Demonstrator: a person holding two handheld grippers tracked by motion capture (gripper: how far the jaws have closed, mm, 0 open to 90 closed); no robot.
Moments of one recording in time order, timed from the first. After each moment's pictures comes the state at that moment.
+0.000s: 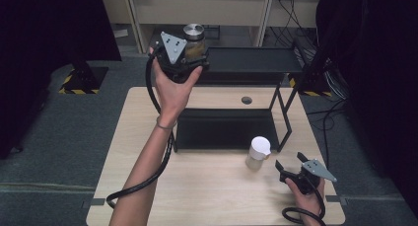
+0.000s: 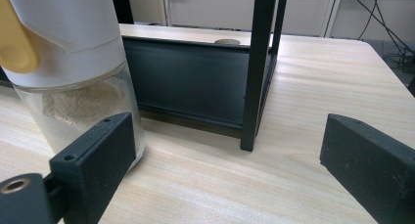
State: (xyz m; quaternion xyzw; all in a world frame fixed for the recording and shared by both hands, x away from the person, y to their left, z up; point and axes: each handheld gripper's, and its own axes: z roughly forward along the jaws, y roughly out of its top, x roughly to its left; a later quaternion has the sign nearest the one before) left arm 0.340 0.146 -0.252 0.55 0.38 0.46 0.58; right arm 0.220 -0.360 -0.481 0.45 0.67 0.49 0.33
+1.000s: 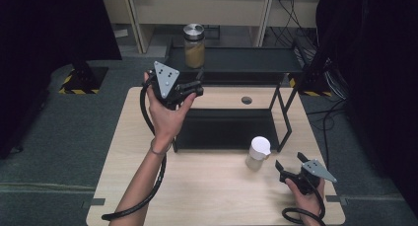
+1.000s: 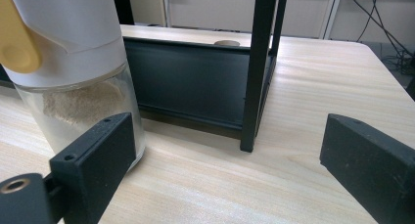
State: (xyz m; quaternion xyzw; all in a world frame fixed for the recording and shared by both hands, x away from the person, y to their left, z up) left arm 0.304 0.161 -0.304 0.54 0.35 0.47 0.60; right arm 0.219 -0.359 -0.482 0.45 0.66 0.50 0.34
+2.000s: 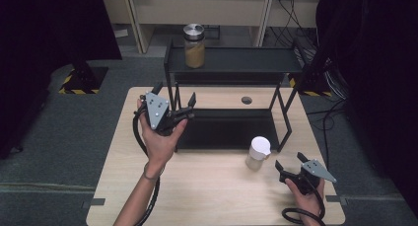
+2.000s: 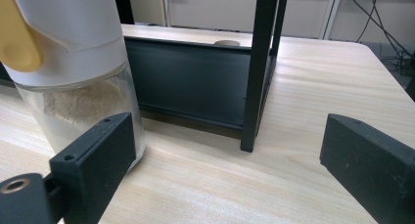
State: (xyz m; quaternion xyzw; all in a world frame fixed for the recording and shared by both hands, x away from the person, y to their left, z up) left arm 0.266 0.179 -0.361 0.54 0.35 0.46 0.61; right arm 0.219 -0.359 -0.482 0.45 0.67 0.49 0.34
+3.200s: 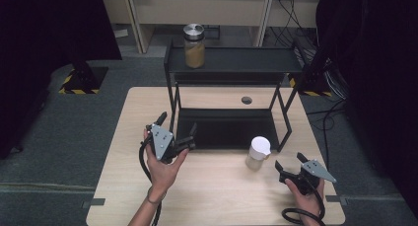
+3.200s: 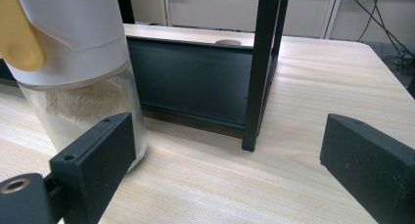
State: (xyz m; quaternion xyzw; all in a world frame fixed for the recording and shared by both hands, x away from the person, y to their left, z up) left arm 0.239 0.180 -0.438 0.56 0.37 0.44 0.60; right arm 0.219 -0.358 -0.481 0.45 0.67 0.49 0.34
